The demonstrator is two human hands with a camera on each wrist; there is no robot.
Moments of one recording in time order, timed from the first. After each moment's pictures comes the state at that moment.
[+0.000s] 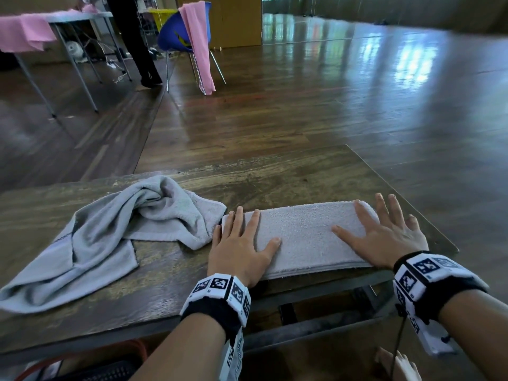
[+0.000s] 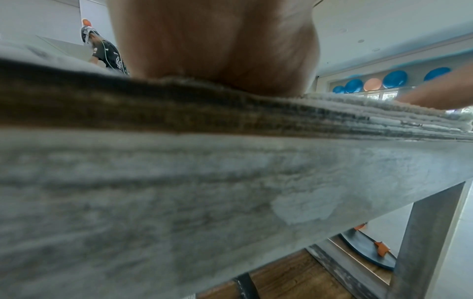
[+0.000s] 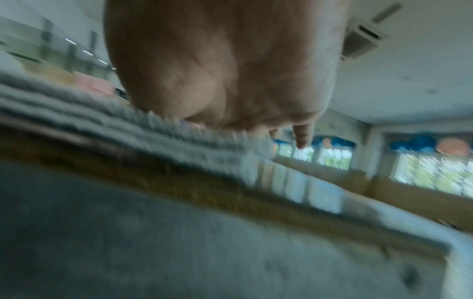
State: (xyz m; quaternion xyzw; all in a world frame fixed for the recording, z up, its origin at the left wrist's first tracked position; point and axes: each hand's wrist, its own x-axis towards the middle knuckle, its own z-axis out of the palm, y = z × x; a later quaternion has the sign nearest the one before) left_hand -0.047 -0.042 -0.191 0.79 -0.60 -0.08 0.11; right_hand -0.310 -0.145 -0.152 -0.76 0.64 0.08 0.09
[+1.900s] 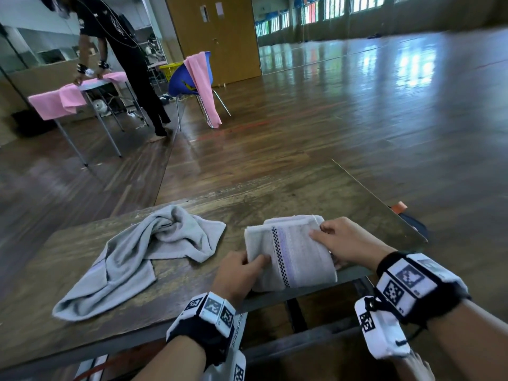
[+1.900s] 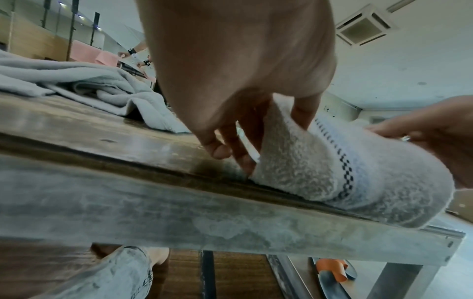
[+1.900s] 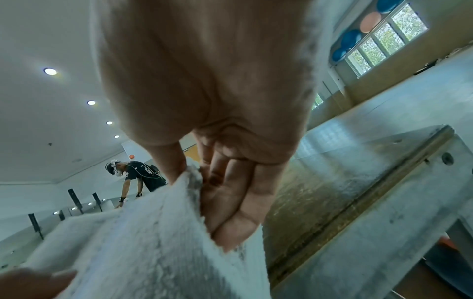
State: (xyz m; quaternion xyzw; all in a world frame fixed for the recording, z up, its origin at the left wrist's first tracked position) left_hand -0.091 0.012 -0.127 0.74 -0.49 -0.30 0.35; right_hand -0.303 -0.098 -0.106 -0.71 0.50 -0.19 0.45
